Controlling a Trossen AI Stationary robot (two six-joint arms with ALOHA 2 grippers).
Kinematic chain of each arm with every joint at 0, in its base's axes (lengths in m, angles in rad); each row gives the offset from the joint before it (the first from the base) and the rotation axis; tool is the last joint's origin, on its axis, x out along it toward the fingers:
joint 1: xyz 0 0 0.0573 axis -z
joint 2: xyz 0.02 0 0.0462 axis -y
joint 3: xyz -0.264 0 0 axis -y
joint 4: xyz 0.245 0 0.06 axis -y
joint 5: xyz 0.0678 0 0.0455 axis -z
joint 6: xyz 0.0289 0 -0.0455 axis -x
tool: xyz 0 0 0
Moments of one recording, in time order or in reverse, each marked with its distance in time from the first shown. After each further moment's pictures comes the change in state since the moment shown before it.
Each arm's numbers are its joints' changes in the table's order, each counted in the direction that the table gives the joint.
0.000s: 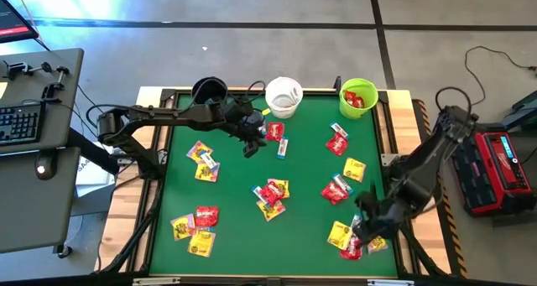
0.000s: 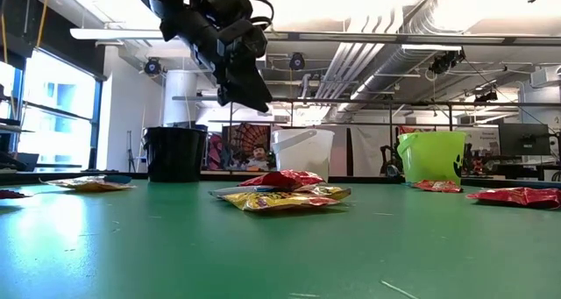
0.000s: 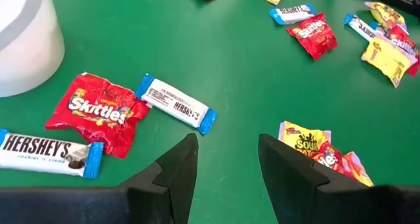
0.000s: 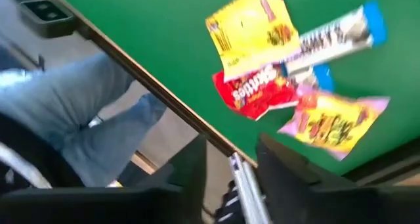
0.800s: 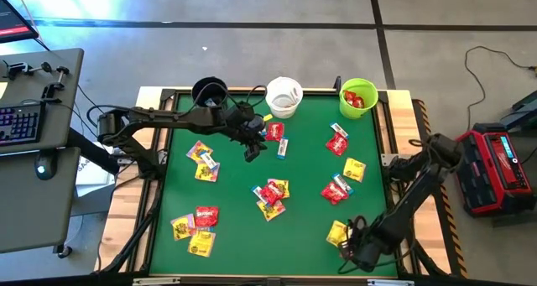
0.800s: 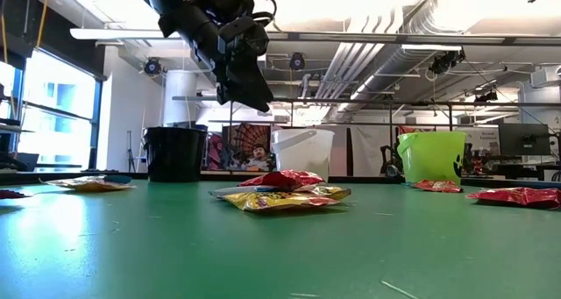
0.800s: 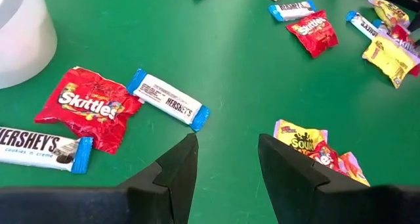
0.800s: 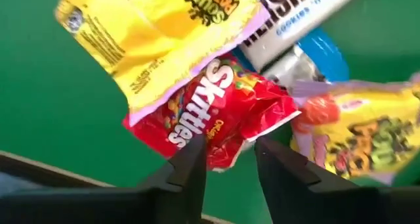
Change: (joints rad) left arm 0.046 0.000 0.000 -0.003 -0.048 0.038; right arm -0.091 -0.445 0.000 0.144 -0.015 -0.332
